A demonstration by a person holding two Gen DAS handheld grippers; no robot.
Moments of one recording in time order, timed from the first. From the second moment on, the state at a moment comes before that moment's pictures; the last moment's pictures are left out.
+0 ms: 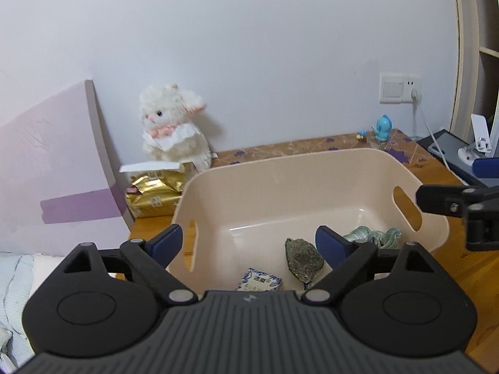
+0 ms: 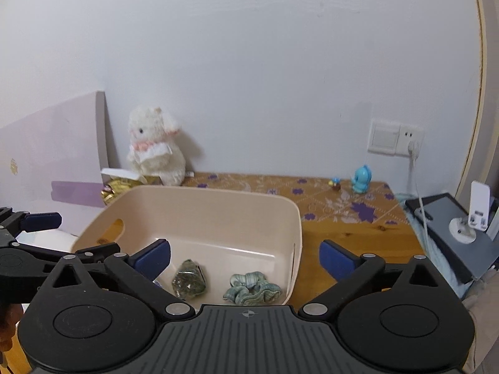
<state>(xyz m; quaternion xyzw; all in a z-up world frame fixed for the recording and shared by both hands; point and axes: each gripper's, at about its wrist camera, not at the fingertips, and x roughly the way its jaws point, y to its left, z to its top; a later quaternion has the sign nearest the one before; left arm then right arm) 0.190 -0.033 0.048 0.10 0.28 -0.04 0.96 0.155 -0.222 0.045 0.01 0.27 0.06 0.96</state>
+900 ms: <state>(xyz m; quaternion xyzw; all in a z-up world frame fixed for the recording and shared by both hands) 0.085 0.006 0.006 0.08 0.32 -0.06 0.94 0.051 -0.221 0.006 -0.02 0.30 0.06 0.95</state>
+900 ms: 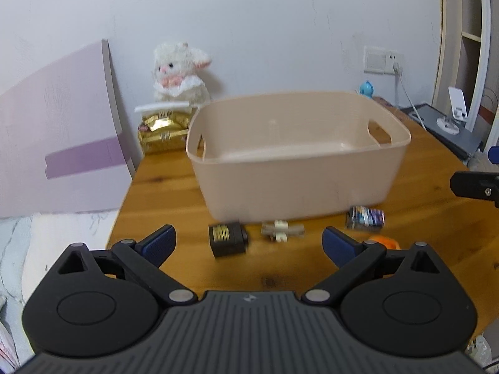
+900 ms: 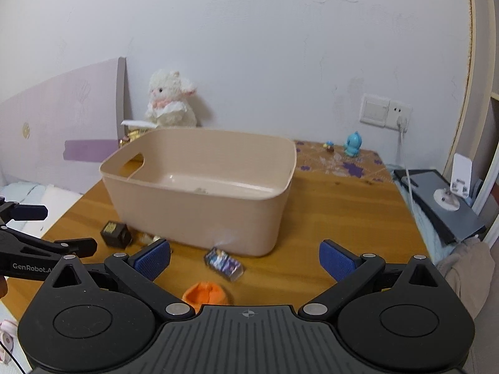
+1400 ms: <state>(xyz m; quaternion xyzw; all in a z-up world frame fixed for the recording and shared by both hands) 0.092 0.027 -0.051 0.06 0.37 -0.06 0.92 0.059 -0.214 -0.063 -0.01 0.37 0.05 0.93</state>
